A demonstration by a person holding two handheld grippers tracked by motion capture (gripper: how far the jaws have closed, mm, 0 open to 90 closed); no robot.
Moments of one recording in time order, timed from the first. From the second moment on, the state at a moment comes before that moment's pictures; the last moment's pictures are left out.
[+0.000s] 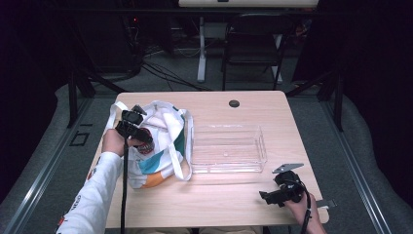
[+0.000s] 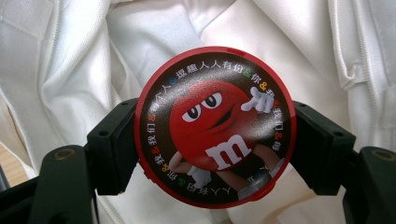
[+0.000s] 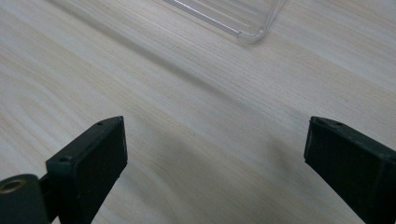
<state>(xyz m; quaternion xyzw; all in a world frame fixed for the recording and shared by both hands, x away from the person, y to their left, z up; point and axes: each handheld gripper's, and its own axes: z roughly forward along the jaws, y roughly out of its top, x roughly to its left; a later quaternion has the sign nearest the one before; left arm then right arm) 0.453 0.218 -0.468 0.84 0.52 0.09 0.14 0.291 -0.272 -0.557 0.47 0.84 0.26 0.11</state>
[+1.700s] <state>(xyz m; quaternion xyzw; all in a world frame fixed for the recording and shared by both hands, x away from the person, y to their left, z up) 0.439 0.193 -0.407 0.86 0.47 0.11 0.16 0.291 -0.272 -0.557 0.47 0.84 0.26 0.11</state>
